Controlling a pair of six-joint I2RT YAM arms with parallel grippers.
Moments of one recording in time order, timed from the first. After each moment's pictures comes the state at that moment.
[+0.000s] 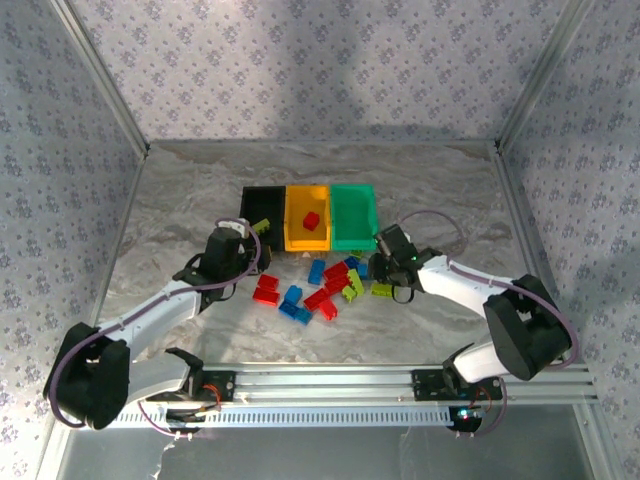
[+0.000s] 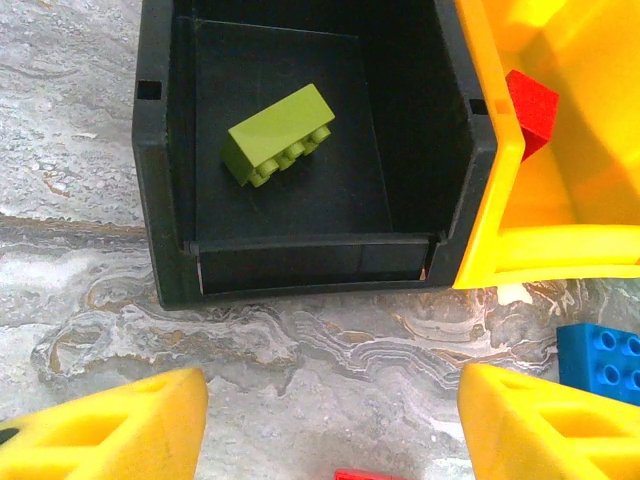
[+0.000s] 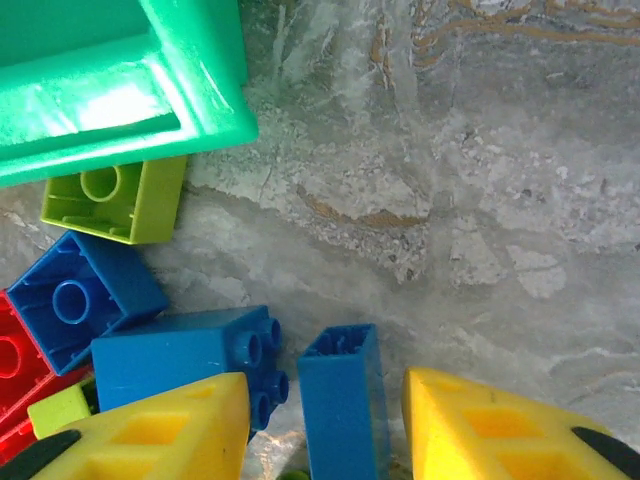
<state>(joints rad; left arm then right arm) -0.48 1.15 0.54 -0.09 -0.10 -0.44 0.55 1.43 0.71 -0.35 0.10 0.68</state>
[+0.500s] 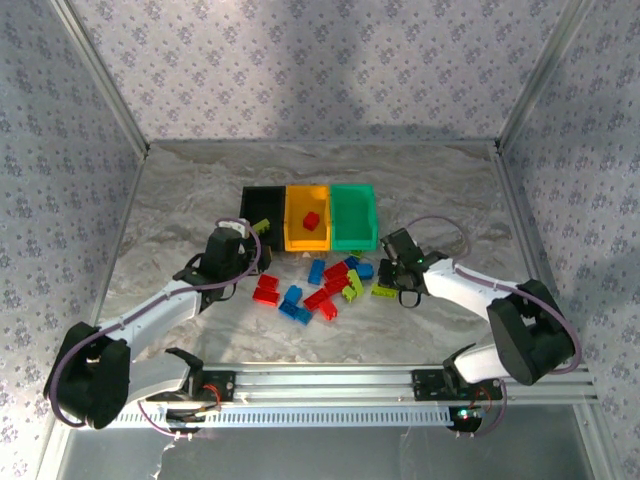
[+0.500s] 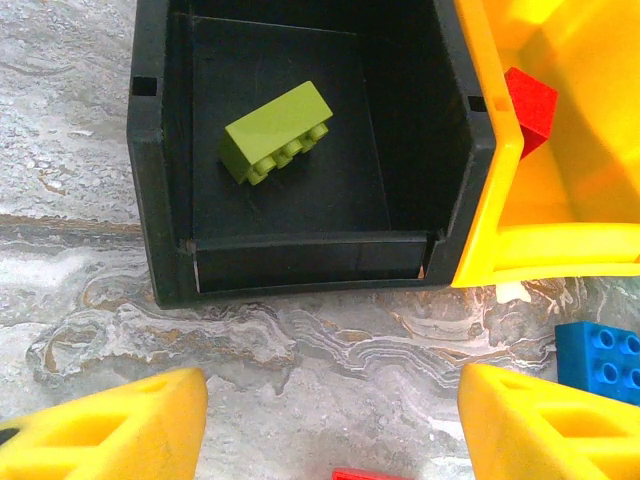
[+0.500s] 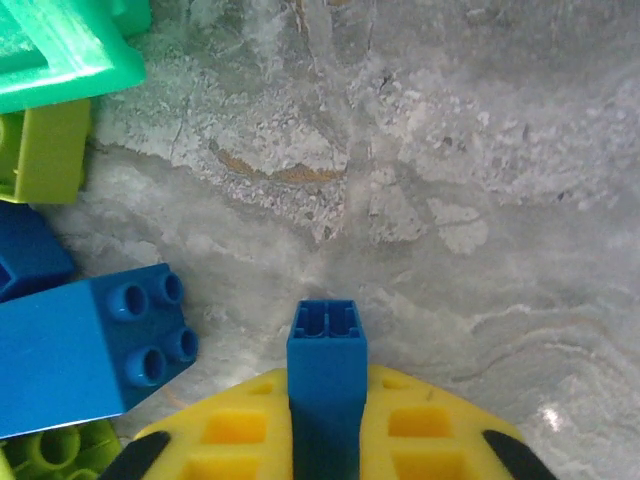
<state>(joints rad) -0.48 1.16 0.54 -0.09 -0.09 -0.44 0.52 1.39 0.66 -0.39 0.08 0.65</state>
